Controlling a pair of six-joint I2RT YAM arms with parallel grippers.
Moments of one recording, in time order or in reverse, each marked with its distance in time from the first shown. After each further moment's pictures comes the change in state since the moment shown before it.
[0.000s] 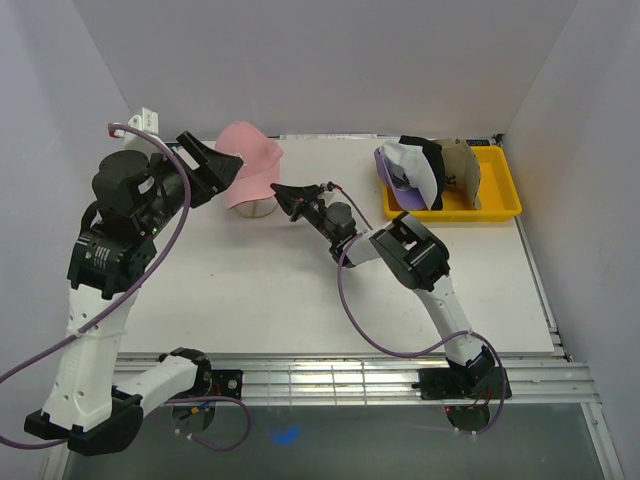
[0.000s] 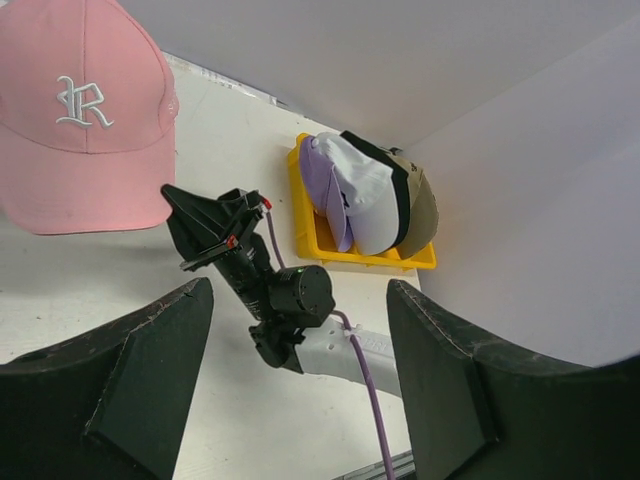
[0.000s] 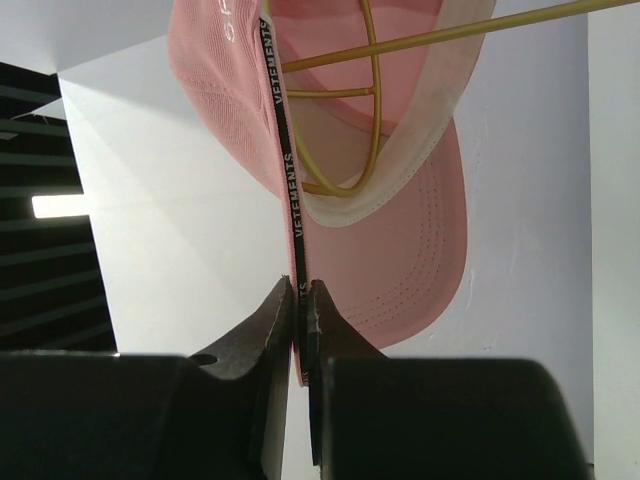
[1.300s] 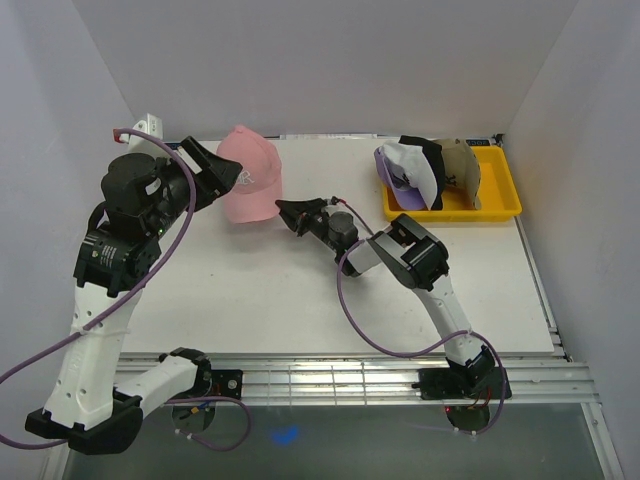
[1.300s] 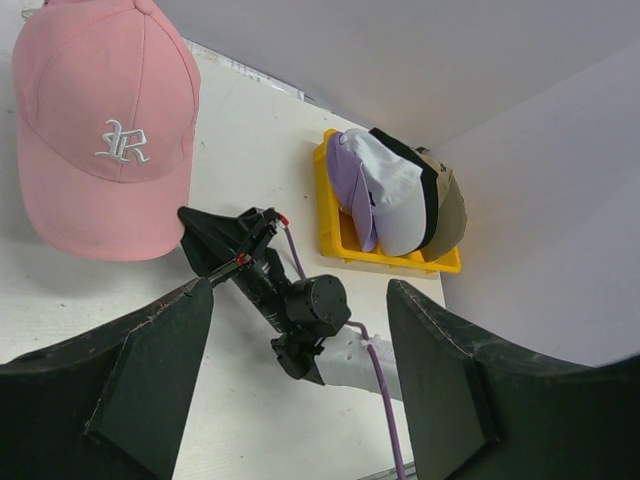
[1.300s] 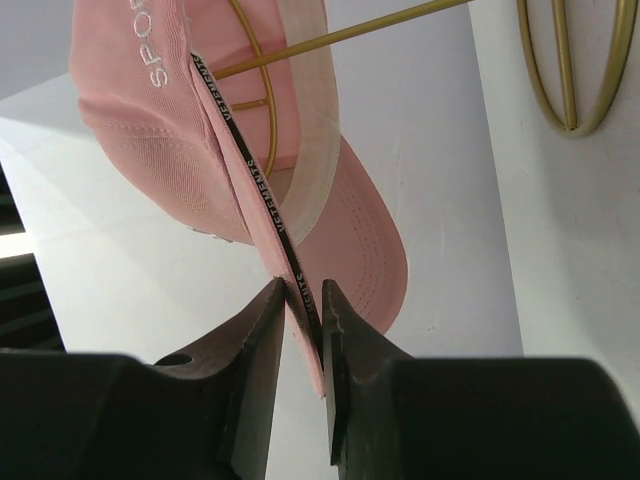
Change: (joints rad) left arm 0.000 -0.009 -0.060 0.000 -0.042 0.008; right arm 0.003 0.011 -0.110 -0.014 -0.026 -0.002
